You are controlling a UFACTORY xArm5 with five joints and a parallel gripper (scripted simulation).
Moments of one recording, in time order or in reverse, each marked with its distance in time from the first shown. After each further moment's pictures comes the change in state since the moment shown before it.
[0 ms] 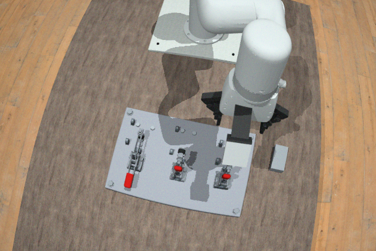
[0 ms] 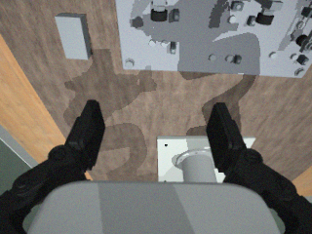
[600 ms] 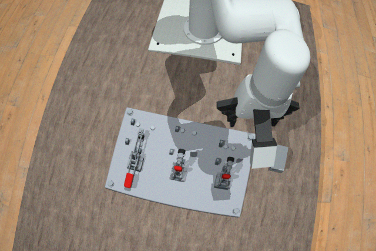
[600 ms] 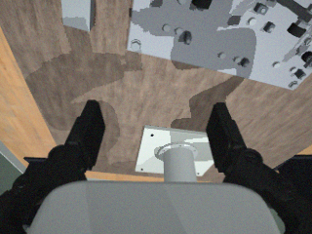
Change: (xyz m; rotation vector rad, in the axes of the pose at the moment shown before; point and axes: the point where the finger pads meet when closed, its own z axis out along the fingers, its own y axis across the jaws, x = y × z) arm -0.016 -0.025 0.008 -0.023 -0.077 -0.211
